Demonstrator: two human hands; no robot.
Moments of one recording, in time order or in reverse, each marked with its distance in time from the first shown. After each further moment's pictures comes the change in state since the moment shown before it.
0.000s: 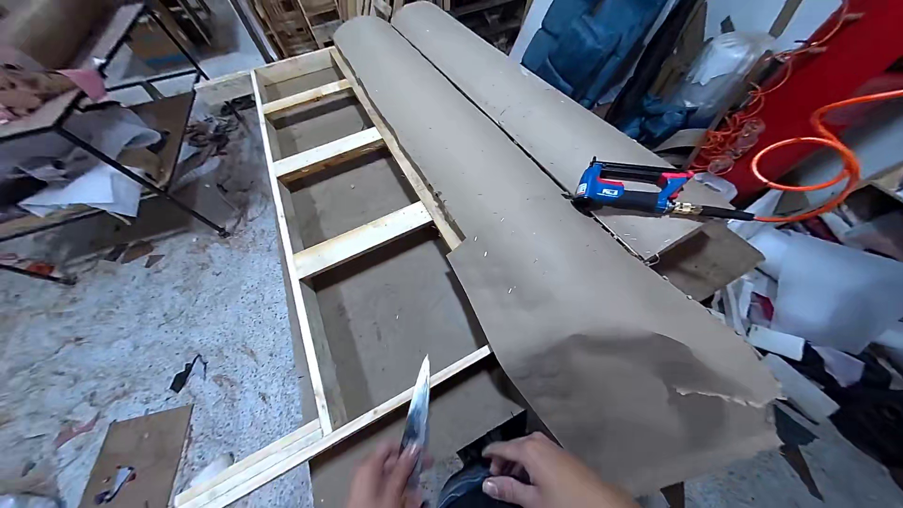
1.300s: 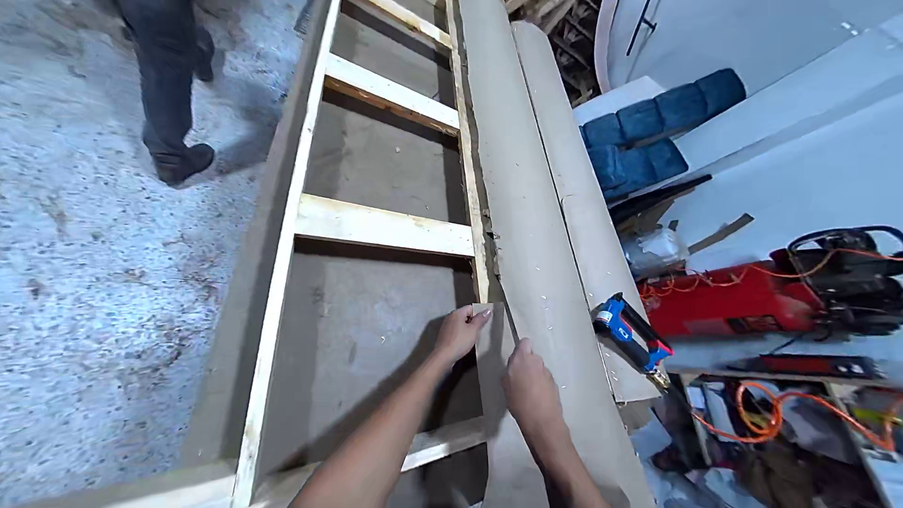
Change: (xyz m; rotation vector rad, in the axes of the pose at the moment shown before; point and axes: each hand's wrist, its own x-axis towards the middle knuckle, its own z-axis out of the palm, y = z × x) left_hand 0.360 0.103 0.052 -0.353 -0.088 0.283; right_hand 0.223 -0.091 -0.146 -0.890 0.493 1.054
